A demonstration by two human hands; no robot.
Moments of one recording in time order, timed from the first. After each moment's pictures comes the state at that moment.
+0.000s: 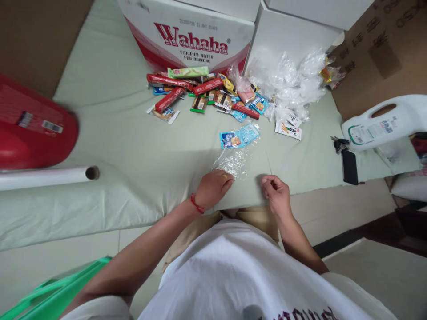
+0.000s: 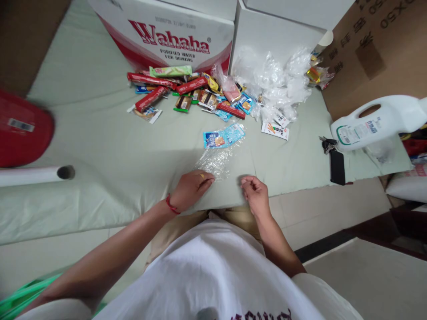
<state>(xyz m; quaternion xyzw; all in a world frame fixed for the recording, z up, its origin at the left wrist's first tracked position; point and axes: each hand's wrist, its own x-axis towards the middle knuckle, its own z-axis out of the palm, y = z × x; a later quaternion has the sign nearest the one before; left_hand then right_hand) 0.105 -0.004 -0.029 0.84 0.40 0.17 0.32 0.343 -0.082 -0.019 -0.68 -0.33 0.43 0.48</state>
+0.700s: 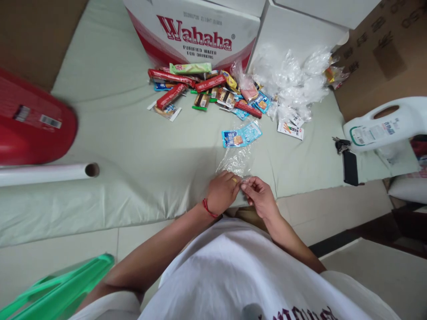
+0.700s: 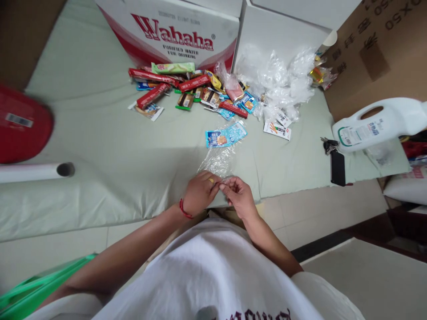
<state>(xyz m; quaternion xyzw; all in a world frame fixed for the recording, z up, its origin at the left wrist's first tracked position) 0.130 -0.027 -0.031 0.83 0.43 0.22 0.28 0.288 -0.074 -0.008 -0.61 -0.27 0.59 0.46</state>
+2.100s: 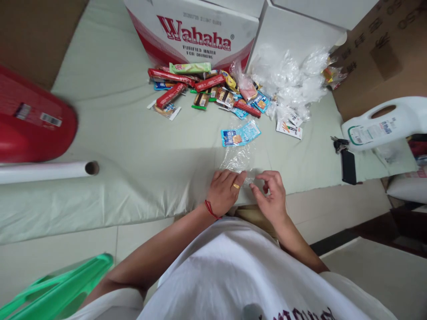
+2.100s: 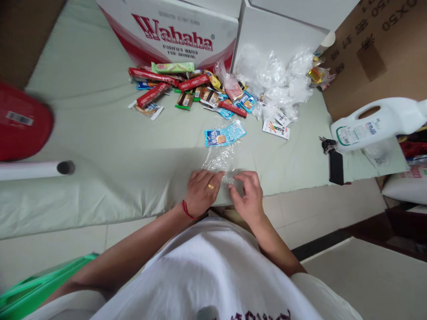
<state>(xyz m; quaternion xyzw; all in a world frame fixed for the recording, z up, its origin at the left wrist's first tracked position) 0.137 -0.038 -0.035 0.85 0.38 0.37 0.03 0.314 -0.087 0.008 -0.64 -0.65 0.16 0.38</state>
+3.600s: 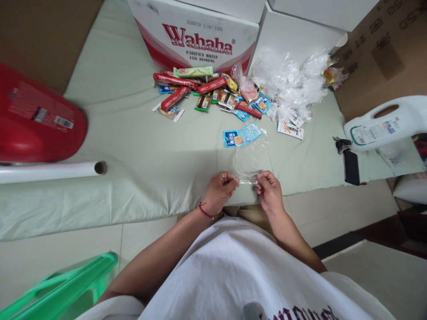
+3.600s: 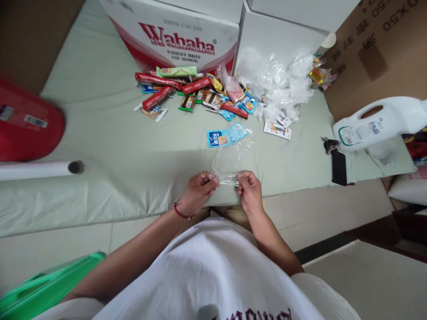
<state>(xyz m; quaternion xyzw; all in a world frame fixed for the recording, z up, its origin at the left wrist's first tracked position) 0.137 -0.040 -0.020 0.33 0.47 0.37 0.73 0.307 -0.066 -0.019 -0.62 -0.25 0.51 0.54</state>
